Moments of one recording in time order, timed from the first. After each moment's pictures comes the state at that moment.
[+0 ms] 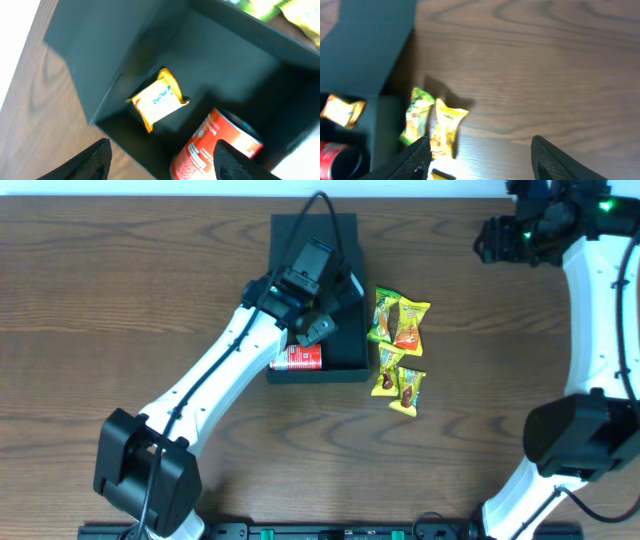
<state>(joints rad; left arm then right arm) -0.55 1.78 1.55 -0.84 -0.13 0.43 -0.09 1.96 2.06 -1.18 -0.23 -0.11</state>
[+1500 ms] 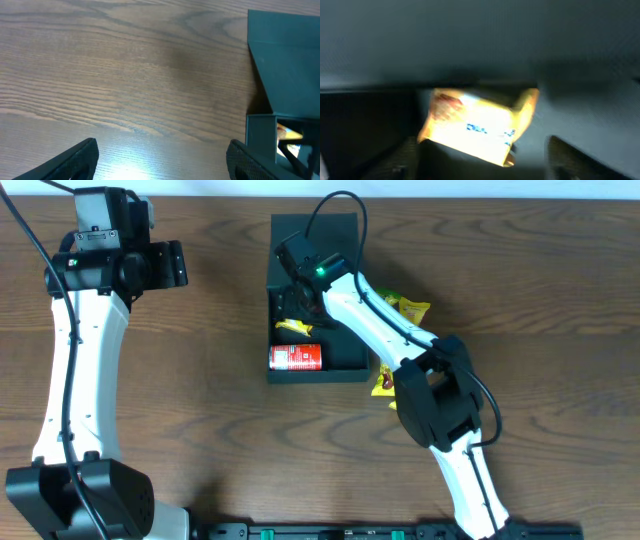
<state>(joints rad) 0.09 1.66 1.62 -0.89 0.01 -0.03 0.62 2.35 2.02 -0.89 -0.03 0.74</state>
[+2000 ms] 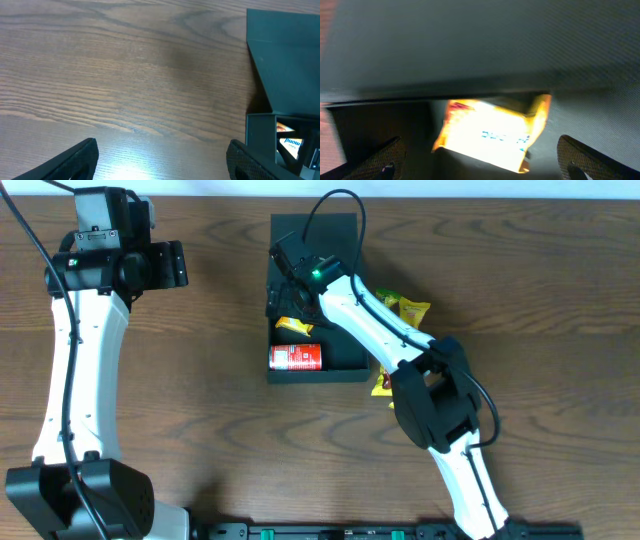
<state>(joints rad) 0.09 1.66 1.62 -0.89 0.01 -0.02 0.63 2.36 2.02 -0.88 0.00 0.79</state>
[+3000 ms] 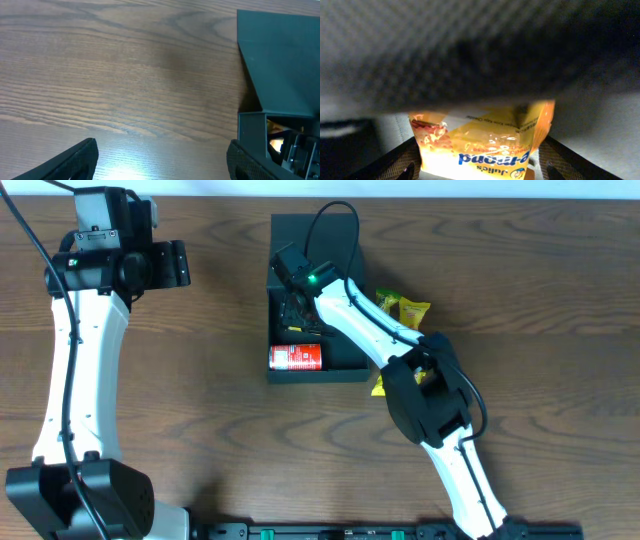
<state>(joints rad) 0.09 1.66 1.62 -0.89 0.05 -0.02 0.63 2.41 2.02 -0.92 0.06 0.78</state>
